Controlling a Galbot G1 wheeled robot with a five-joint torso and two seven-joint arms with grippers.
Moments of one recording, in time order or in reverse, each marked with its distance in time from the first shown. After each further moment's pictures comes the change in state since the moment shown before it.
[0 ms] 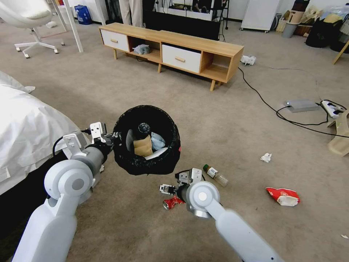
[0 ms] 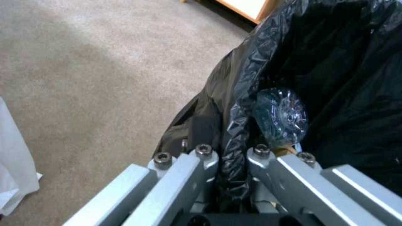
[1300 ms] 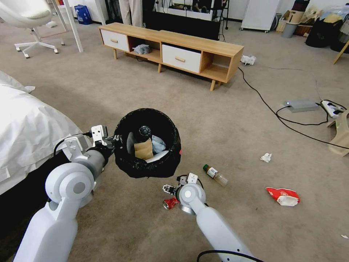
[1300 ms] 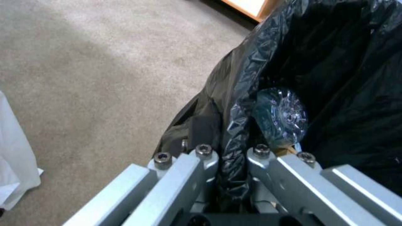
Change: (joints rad) left arm 0.023 -0.006 0.002 -0.013 0.012 -0.001 -0.001; right arm 0.016 0.173 0.087 -0.335 -0.205 0.080 -0.085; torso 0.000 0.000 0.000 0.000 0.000
